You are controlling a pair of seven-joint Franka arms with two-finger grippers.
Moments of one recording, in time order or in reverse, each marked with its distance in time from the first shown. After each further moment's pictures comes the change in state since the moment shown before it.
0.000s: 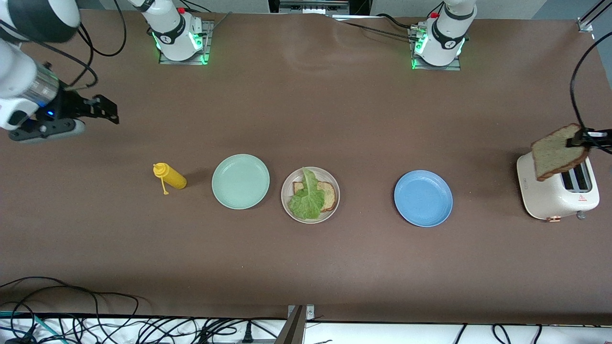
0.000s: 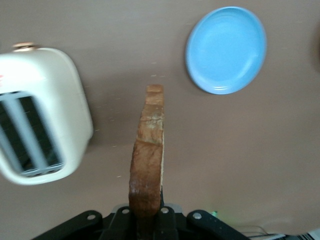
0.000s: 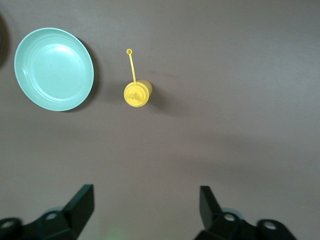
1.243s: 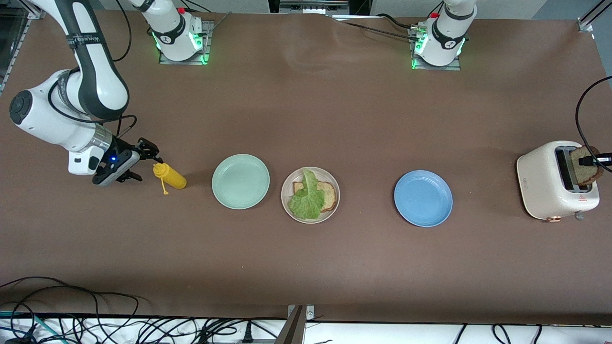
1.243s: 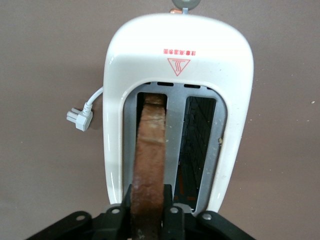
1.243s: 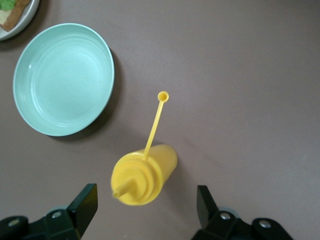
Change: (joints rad) left arm 0.017 0.112 0.306 -0.202 0.159 0.421 0.004; right arm 0.006 0.218 -0.034 -0.357 0.392 0.680 -0.718
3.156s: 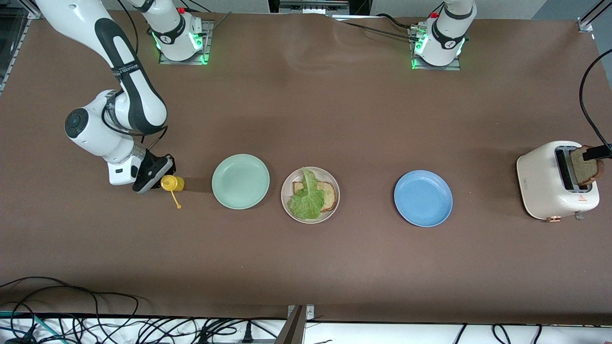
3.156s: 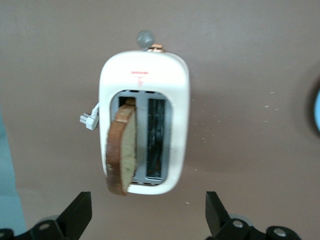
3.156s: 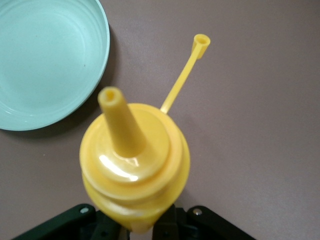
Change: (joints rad) left arm -0.093 -0.136 0.021 0.002 0.004 -0.046 -0.035; right arm 0.073 0.177 0.025 -0.030 0.032 0.295 -0.238
